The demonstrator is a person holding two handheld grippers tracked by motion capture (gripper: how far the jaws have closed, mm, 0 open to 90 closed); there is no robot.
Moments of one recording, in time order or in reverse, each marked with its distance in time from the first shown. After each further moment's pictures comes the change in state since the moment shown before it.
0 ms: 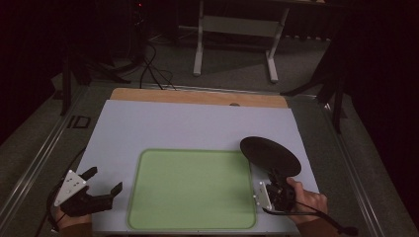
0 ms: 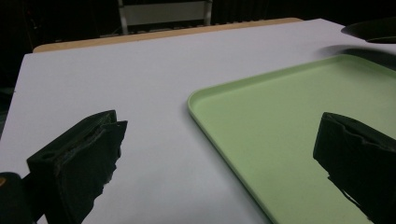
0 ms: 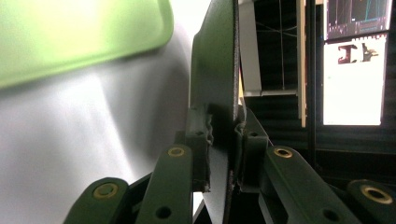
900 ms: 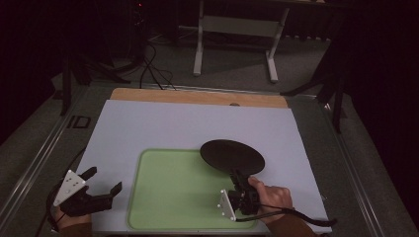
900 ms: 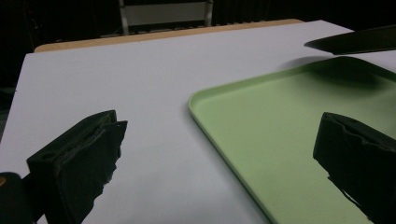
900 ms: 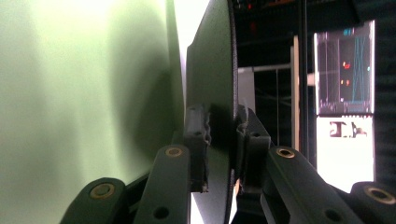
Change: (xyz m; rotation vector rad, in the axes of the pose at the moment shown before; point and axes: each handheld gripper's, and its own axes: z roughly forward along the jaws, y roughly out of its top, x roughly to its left) left arm 0.000 0.000 0.000 -0.005 0.001 -0.008; right arm 0.013 0.087 -0.017 -0.229 0.019 -0.114
